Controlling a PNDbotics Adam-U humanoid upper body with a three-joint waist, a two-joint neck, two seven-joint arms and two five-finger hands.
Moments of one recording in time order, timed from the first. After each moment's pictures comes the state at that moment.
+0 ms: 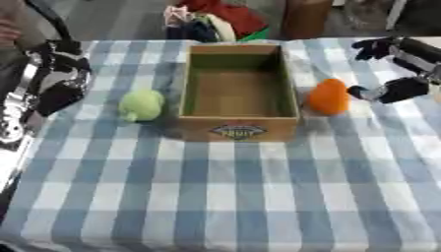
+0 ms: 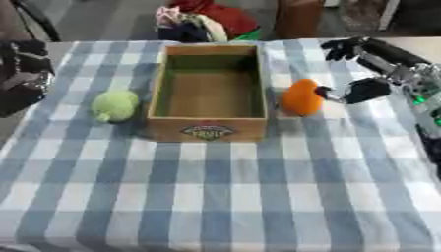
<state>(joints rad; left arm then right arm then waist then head) -0.36 0.48 0.01 -1.58 -0.23 0.04 -0.01 -0.79 -0.54 0.16 -1.04 0.62 -0.41 0.38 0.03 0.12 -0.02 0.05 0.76</state>
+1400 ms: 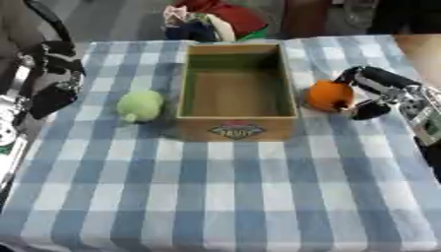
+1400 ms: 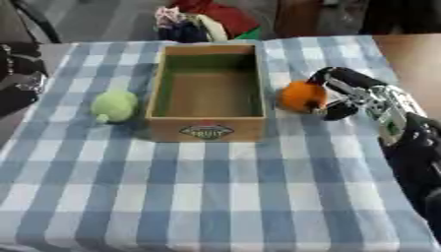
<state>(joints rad) -0.36 0.48 0.01 -1.58 -0.23 0.03 -0.01 -0.85 -0.42 0.12 -0.77 0.90 -0.41 0.21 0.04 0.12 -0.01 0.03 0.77</state>
